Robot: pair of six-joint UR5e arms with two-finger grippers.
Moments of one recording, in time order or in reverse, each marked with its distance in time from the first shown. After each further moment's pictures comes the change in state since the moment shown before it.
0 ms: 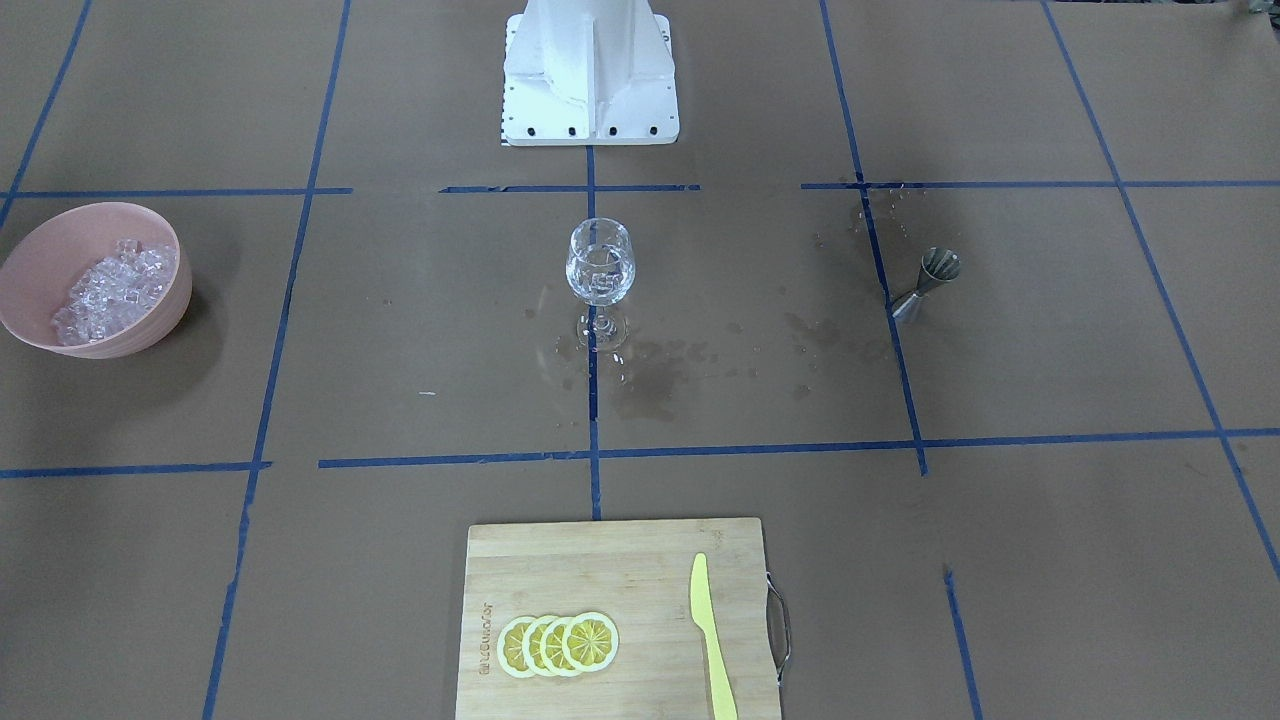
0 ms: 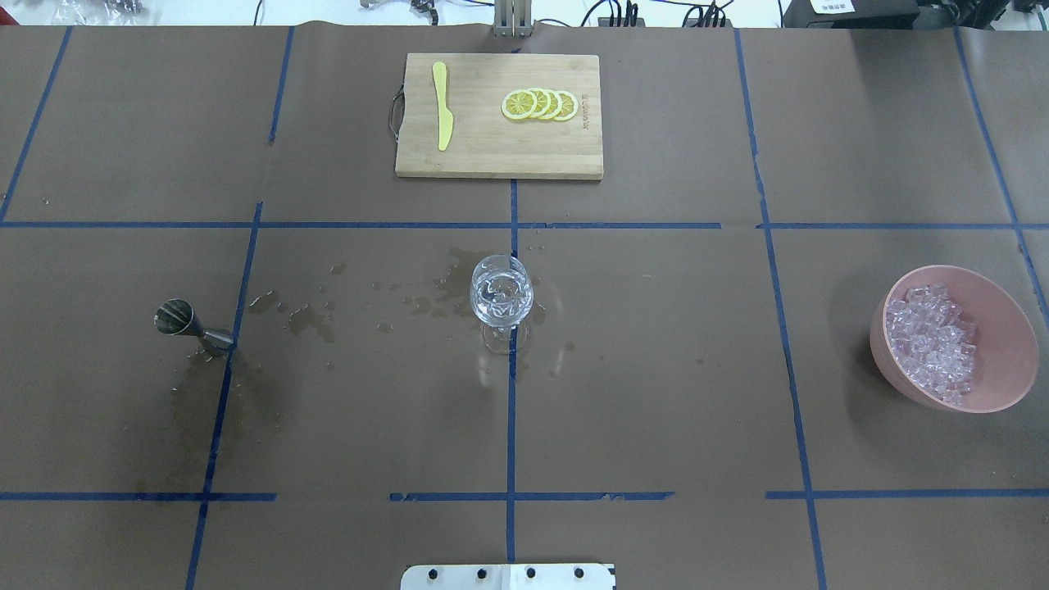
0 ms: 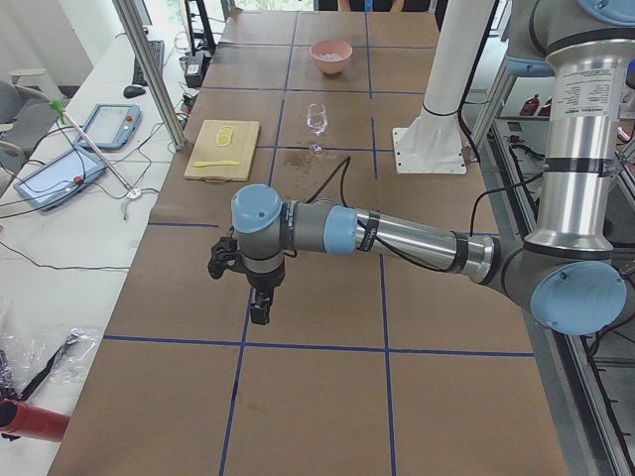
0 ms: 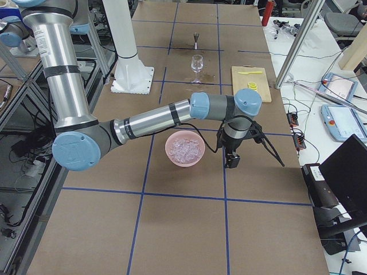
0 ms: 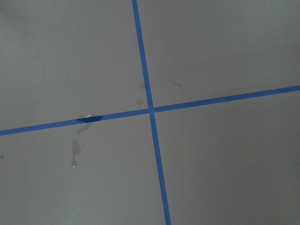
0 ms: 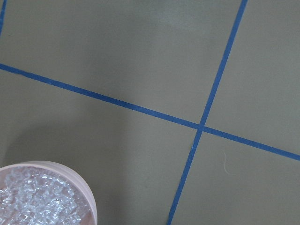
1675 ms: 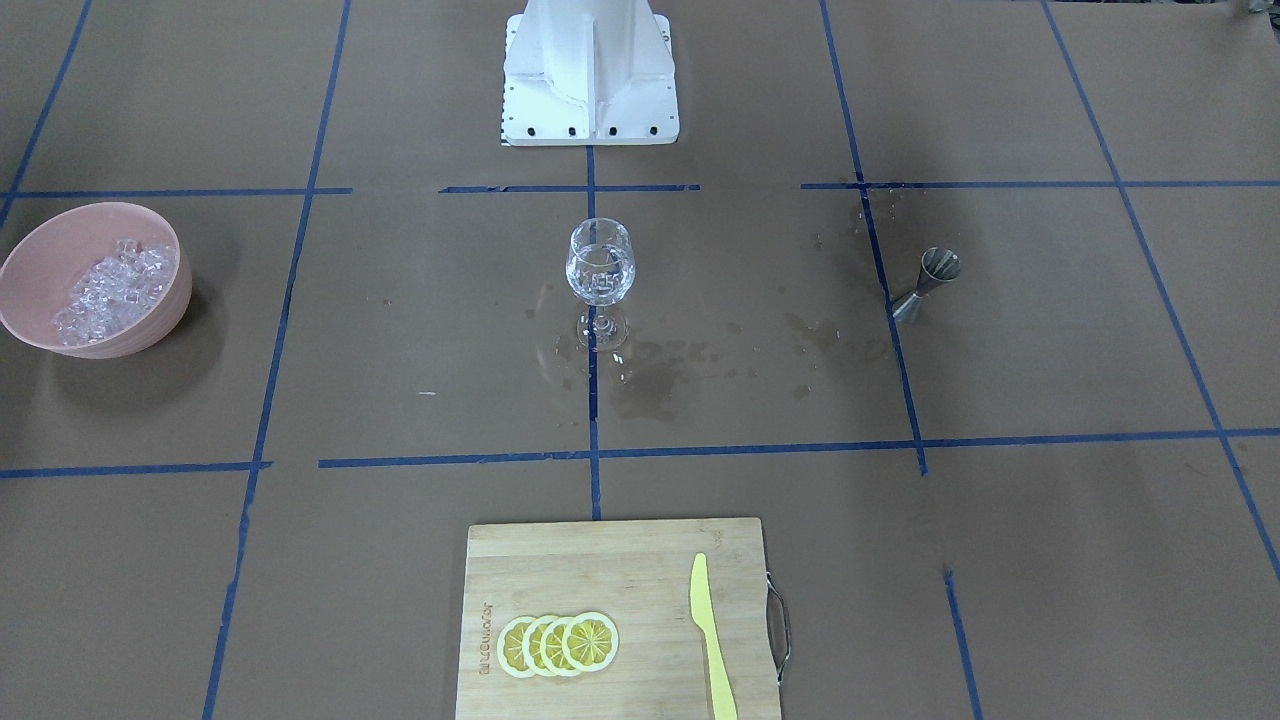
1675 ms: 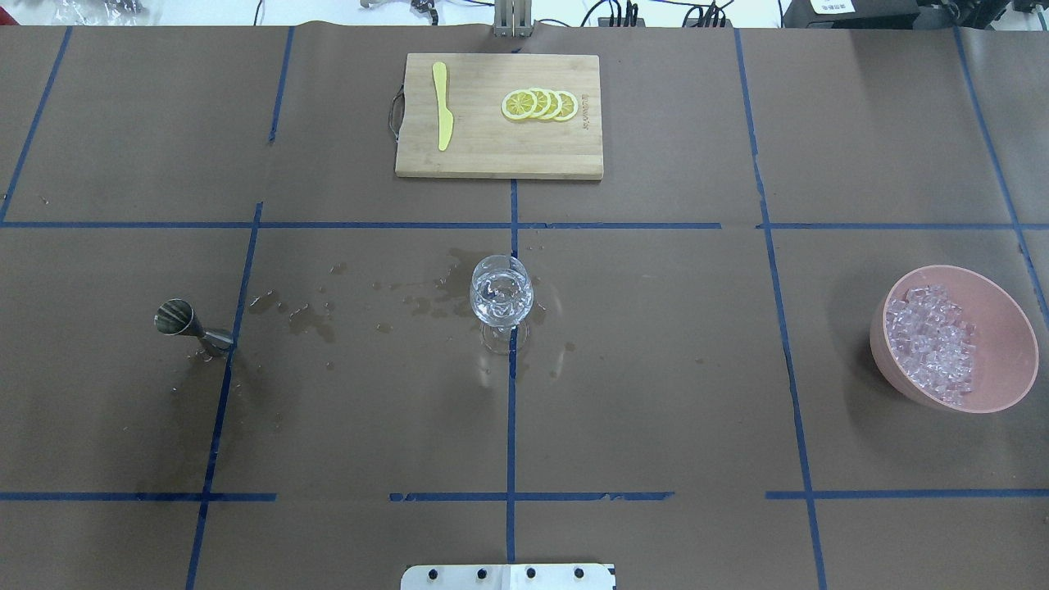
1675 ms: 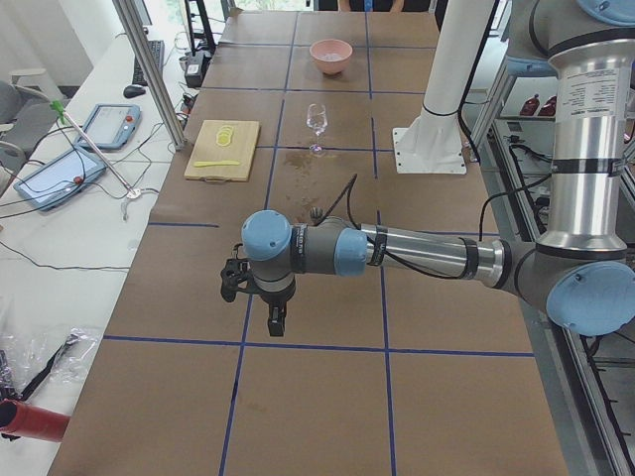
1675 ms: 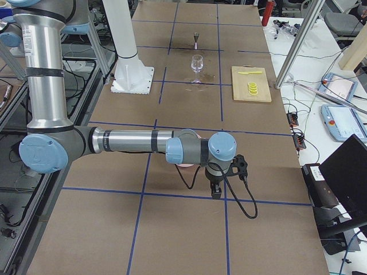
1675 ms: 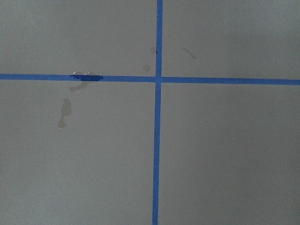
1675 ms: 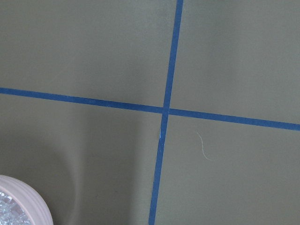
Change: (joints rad) left arm 0.001 0.048 0.049 -0.103 -0.079 -0.145; right arm 0.057 -0.171 -0.110 0.357 0.085 0.187
